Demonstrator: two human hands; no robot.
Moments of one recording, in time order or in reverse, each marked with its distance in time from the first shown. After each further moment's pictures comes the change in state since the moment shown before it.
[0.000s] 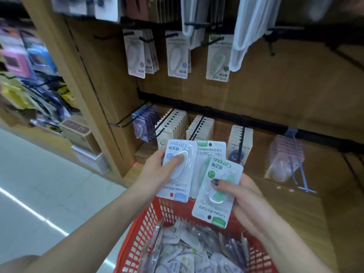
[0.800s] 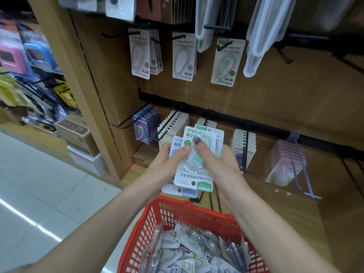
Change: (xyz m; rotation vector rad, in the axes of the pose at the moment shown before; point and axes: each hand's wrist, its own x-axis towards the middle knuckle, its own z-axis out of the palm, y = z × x) left_hand 0.005 0.024 -0.009 -0.167 -0.175 -0.084; right_hand 0.049 -0.029 0.087 -0.313 0.174 -0.193
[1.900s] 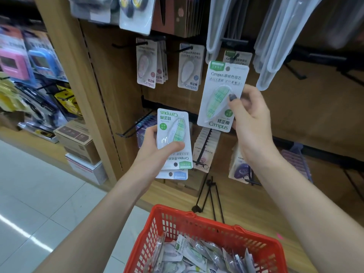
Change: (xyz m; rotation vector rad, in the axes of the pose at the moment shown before) left_hand 0.024 0.034 -0.042 0.011 0.115 0.220; right_hand 0.056 -0.081 -0.007 -0.141 0.152 -0.533
